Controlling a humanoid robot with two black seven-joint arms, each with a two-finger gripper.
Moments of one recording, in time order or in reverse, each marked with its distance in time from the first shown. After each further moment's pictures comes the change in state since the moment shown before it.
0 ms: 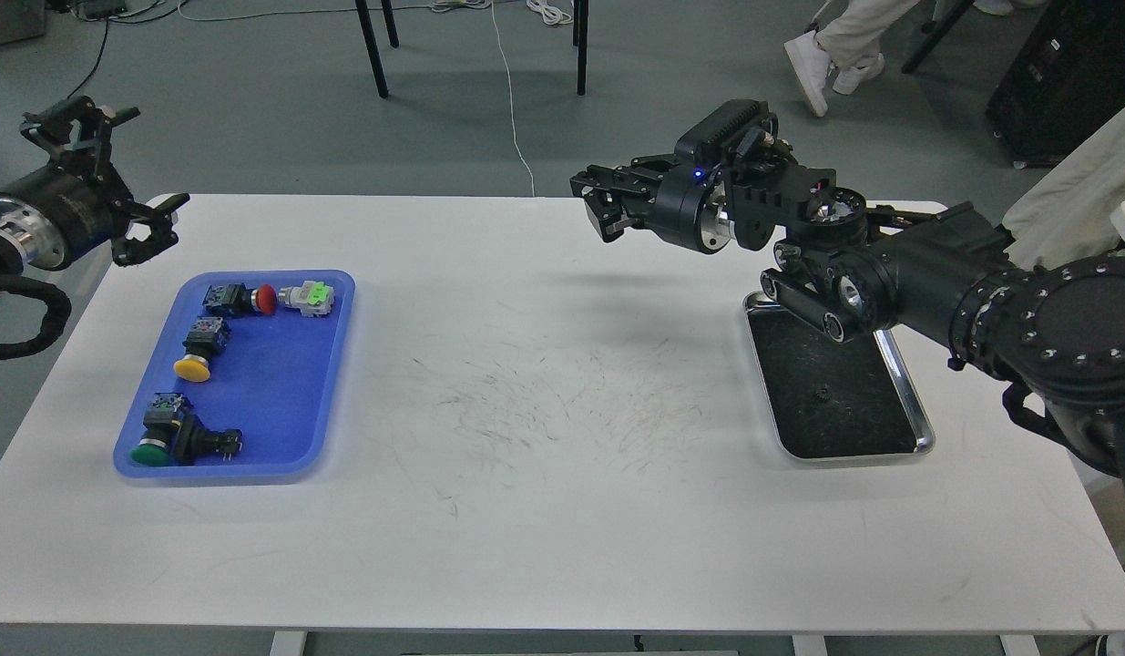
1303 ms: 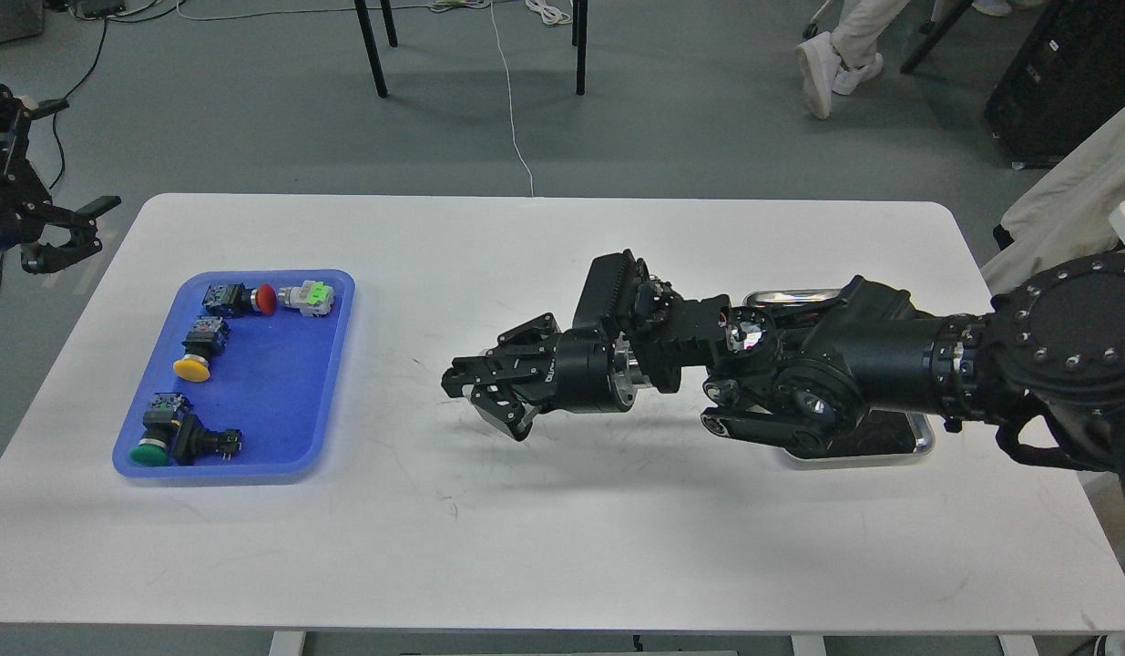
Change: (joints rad) left arm 0.057 0.242 0.008 -0.239 -0.003 -0.006 0.000; right arm -0.008 0.001 -0.065 0.472 -0.217 -0.093 0.008
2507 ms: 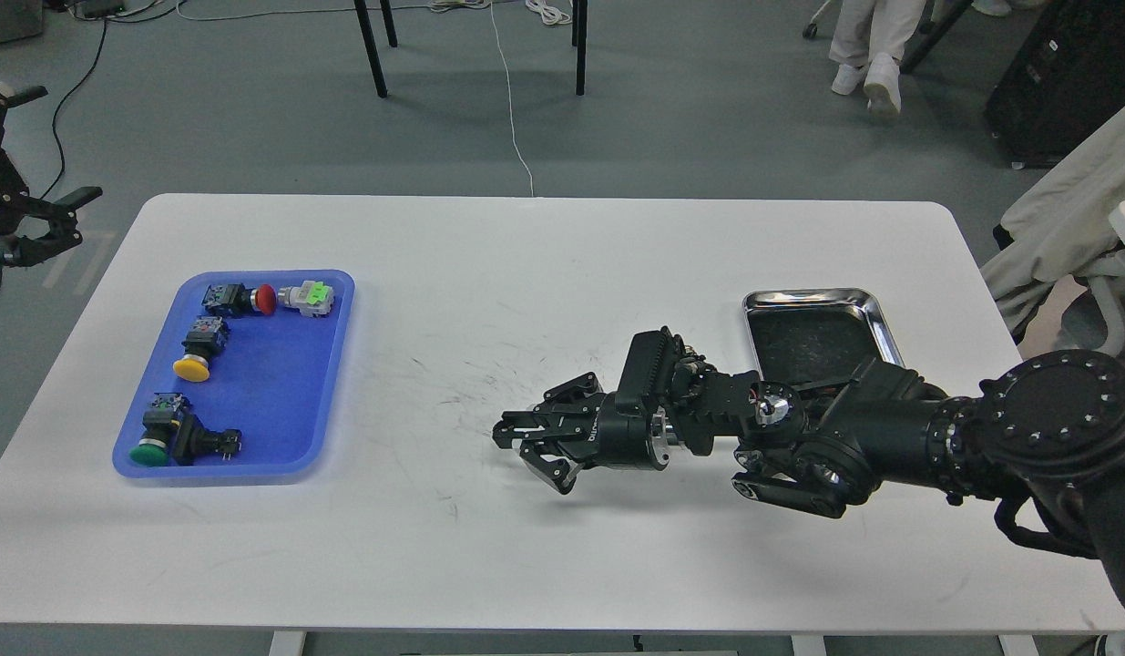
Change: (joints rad) left arm 0.004 0.063 -0.008 -0.060 0.002 0.005 -0.005; right arm -0.217 0.000 0.037 -0.133 -0.128 -0.118 0.000
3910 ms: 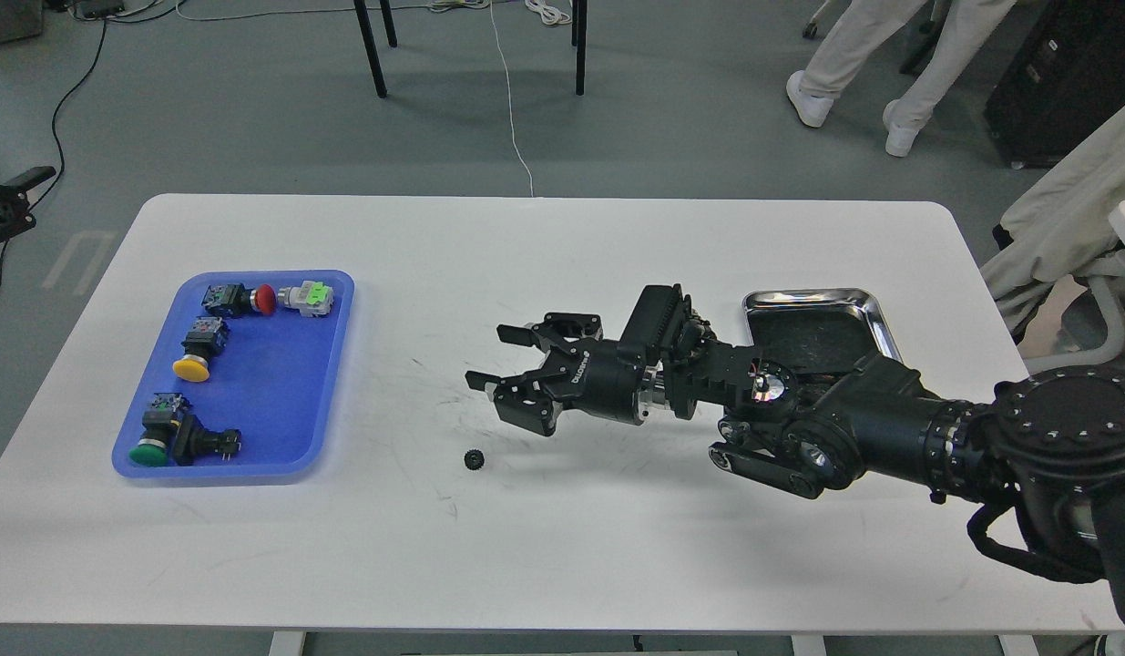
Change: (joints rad) left arm 0.002 0.080 -0.009 -0.012 -0.068 -0.056 0.019; right arm -0.034 0.000 0.261 -0.057 -0.033 -0.009 0.000
